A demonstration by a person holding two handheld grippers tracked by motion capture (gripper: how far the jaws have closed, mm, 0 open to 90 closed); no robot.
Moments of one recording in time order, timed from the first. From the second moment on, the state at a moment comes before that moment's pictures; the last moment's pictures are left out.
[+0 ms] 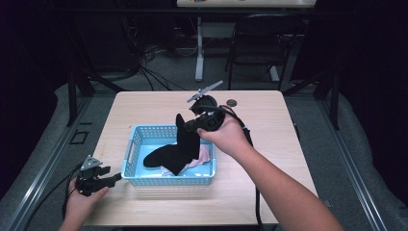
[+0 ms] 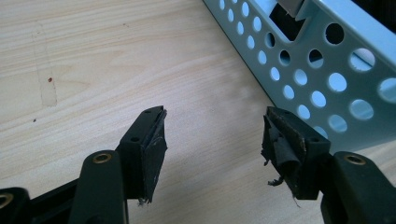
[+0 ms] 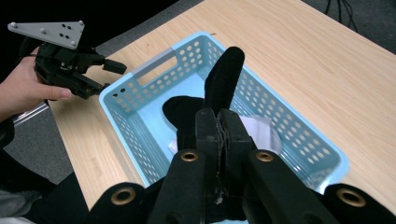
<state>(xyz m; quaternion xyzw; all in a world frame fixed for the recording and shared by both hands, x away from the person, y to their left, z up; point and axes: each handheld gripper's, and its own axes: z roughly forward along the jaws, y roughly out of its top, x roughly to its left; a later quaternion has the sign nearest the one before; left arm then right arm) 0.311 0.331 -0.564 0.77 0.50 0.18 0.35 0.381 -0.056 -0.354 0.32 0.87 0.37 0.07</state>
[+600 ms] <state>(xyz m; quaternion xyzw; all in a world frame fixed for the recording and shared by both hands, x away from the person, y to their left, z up) 0.311 0.330 -0.565 0.77 0.50 0.18 0.34 0.372 -0.148 -0.329 0.39 0.85 0.34 0.12</state>
